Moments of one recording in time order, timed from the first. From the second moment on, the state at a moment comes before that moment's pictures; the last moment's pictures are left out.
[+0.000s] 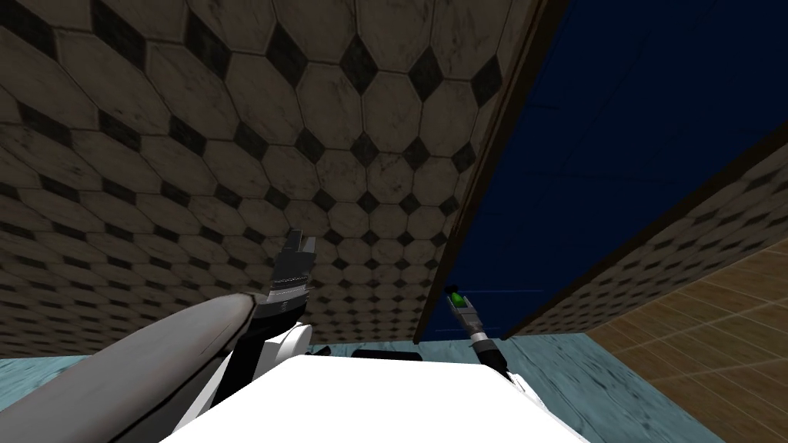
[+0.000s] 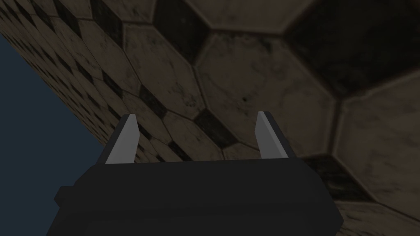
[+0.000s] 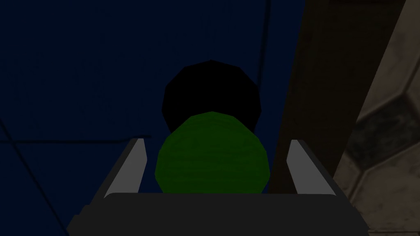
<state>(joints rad) 0.01 -0.29 -0.32 -0.58 0.44 -1.07 1.04</state>
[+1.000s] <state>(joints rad) 0.01 -0.29 -0.31 -0.58 0.42 -1.06 0.99</state>
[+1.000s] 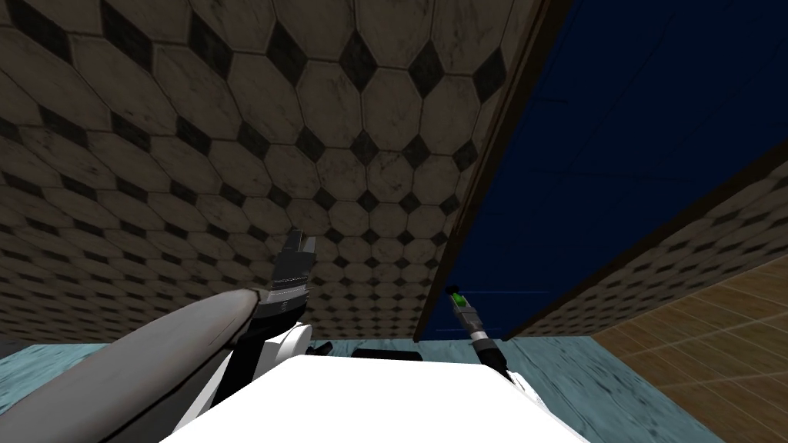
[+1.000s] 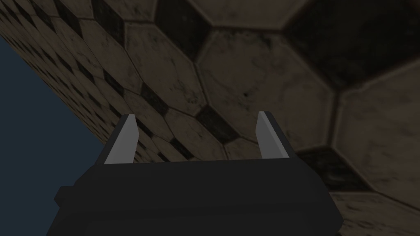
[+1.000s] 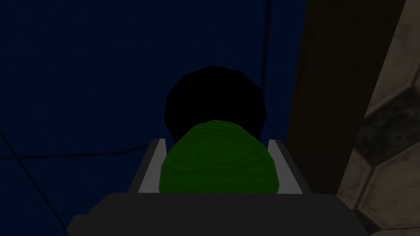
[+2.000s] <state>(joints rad) 0.00 -0.30 -0.27 -0.59 0.32 -1.04 0.75</state>
